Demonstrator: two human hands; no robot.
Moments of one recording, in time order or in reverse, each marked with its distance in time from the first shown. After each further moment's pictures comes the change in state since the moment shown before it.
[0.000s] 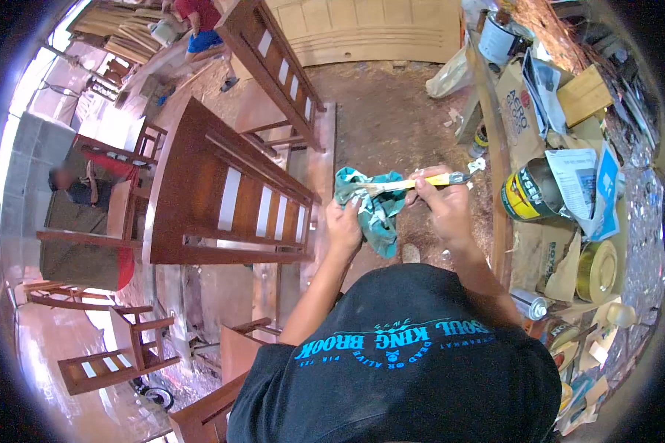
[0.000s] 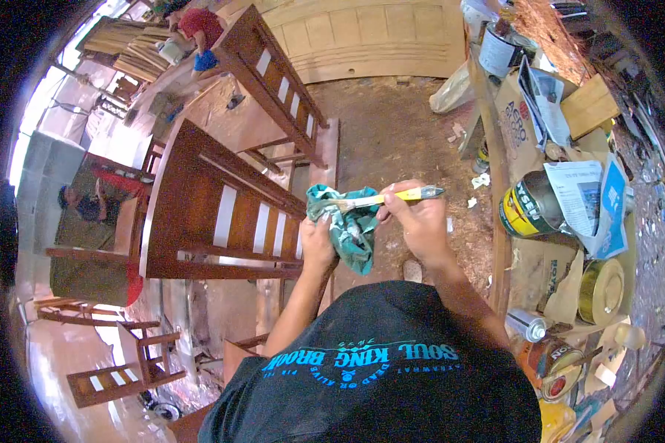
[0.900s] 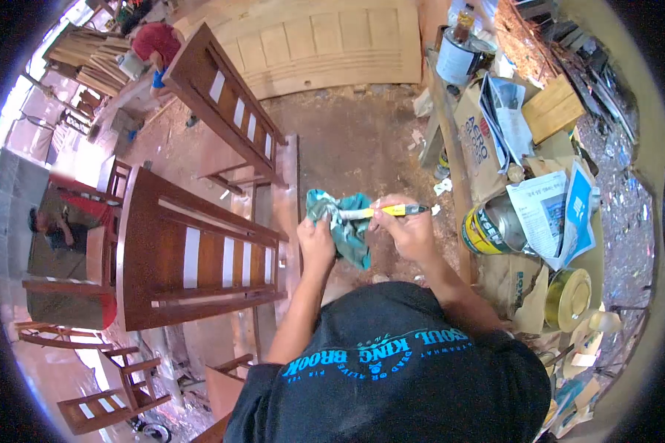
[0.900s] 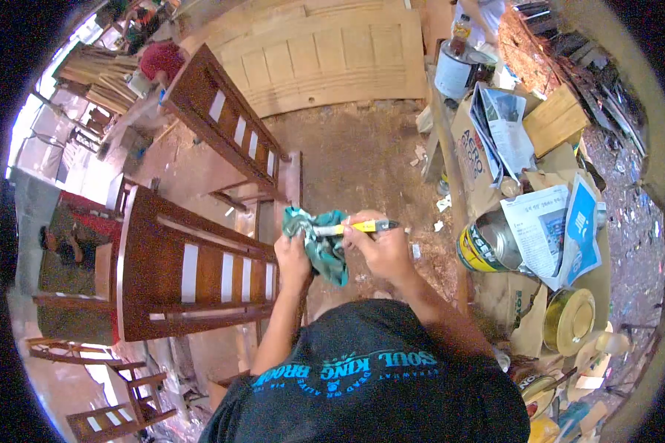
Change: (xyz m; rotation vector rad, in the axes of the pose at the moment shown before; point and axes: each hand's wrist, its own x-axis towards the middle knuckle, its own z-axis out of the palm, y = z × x) left_hand 0.085 -0.006 0.086 0.331 0.083 0.037; right_hand 0.073 -0.003 -0.072 -0.151 -0.052 -0.007
